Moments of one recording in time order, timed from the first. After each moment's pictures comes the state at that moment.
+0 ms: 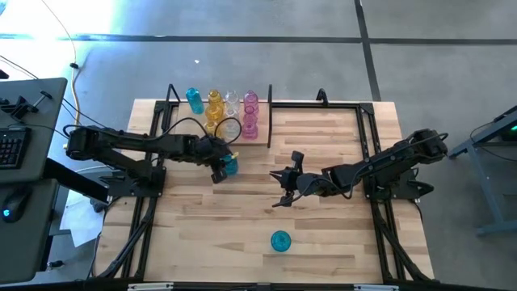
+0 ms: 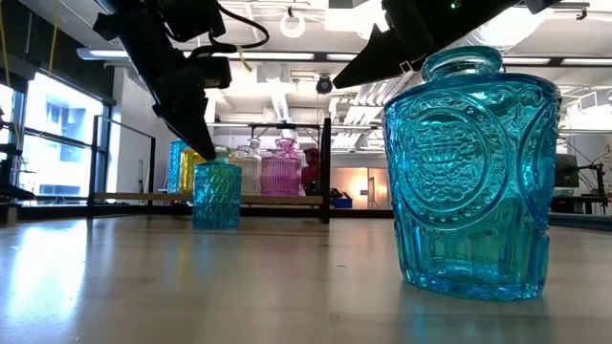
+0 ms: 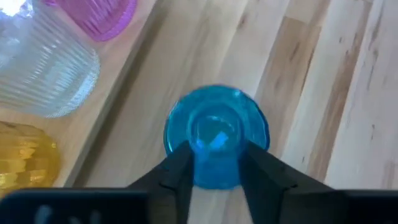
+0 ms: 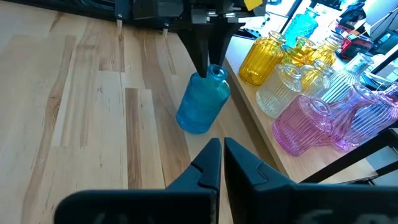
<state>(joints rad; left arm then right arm) 0.11 1.30 0.77 -0.48 -0.18 -0.20 0.28 1.51 0.87 0.14 0.61 -0.03</state>
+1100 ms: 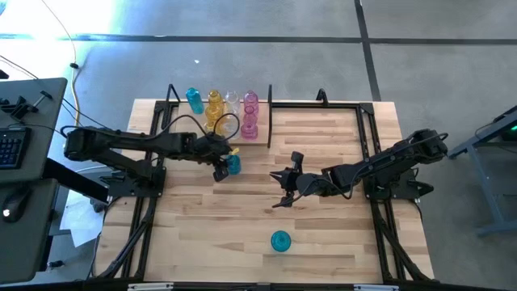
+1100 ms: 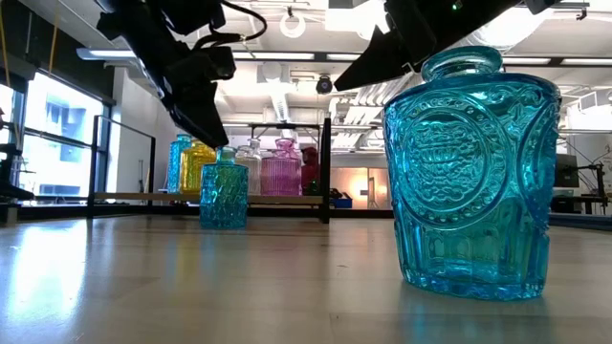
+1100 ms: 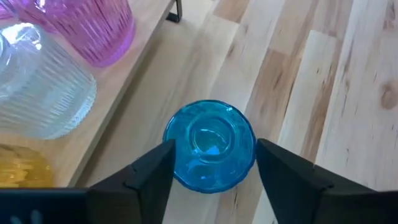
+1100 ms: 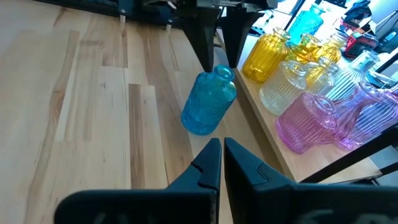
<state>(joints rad) 0.12 1.27 0.77 -0.41 -0.14 -0.21 0.28 1.51 0.87 0.13 0.60 -0.03</state>
